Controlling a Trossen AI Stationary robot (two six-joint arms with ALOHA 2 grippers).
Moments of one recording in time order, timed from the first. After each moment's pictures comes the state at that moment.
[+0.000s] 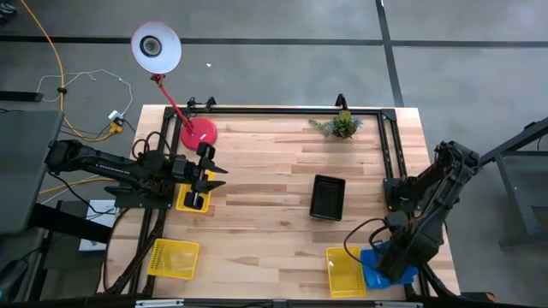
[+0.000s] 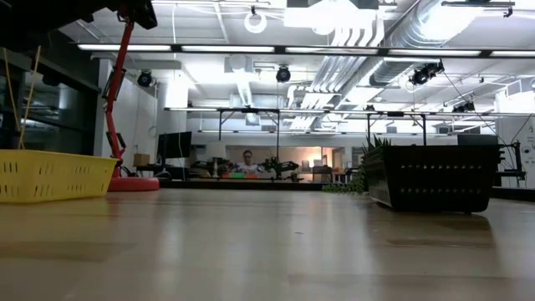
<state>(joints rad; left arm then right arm) 0.02 0.78 0.24 0.87 0.08 0.08 0.96 1.52 1.34 -1.57 -0.30 2.26</state>
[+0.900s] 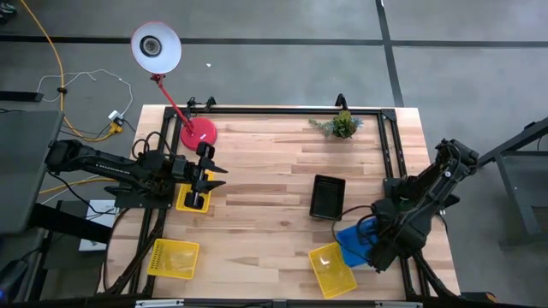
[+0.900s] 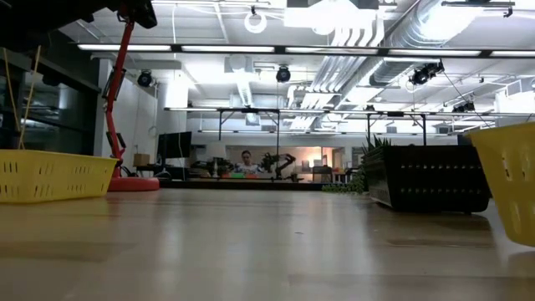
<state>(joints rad) 0.02 0.78 0.24 0.87 0.07 0.11 0.87 1.51 1.29 -1.57 0.05 2.22</state>
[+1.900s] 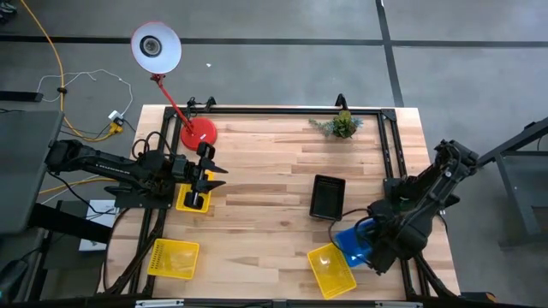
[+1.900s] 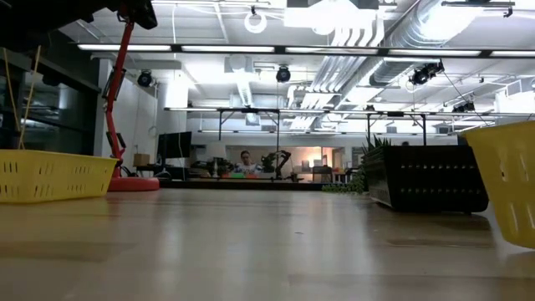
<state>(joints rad) 0.02 0.78 0.24 0.87 0.08 0.08 0.88 1.53 1.33 -1.57 0.09 2.10</state>
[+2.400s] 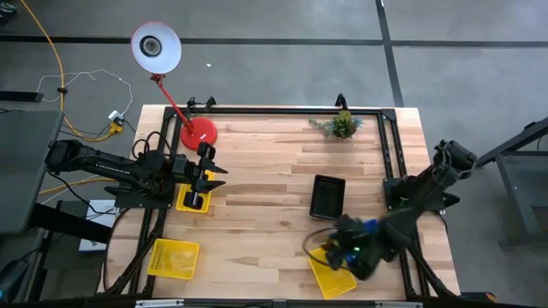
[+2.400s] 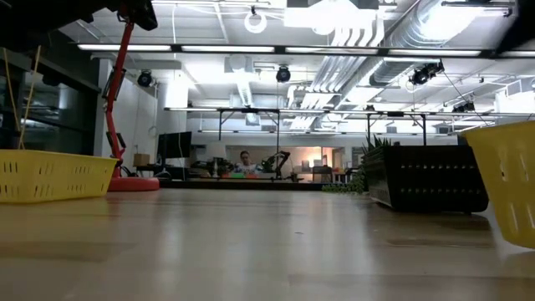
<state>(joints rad) 0.02 0.78 0.24 0.87 0.08 0.05 0.81 1.54 1.12 -0.70 0.54 1.58</state>
